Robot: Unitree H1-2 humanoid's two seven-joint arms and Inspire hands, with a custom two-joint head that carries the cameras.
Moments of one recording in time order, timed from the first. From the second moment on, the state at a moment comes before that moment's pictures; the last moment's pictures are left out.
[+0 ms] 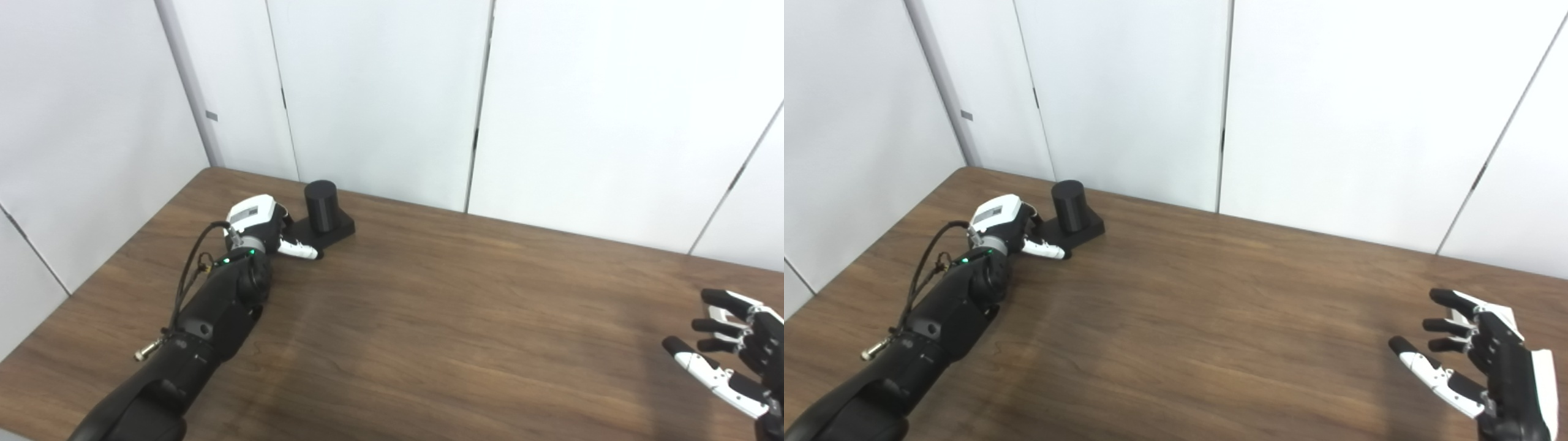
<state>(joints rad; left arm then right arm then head) -0.50 0.52 -0.21 0.47 0.68 0.45 -0.05 -0.01 -0.13 -0.09 -0.41 -0.22 0.24 -0.06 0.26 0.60</state>
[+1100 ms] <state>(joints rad) -0.48 0.57 -0.35 0.34 0.60 0.18 -0.20 -0.01 -0.12 -0.08 -0.41 -0.25 0.24 -0.06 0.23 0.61</state>
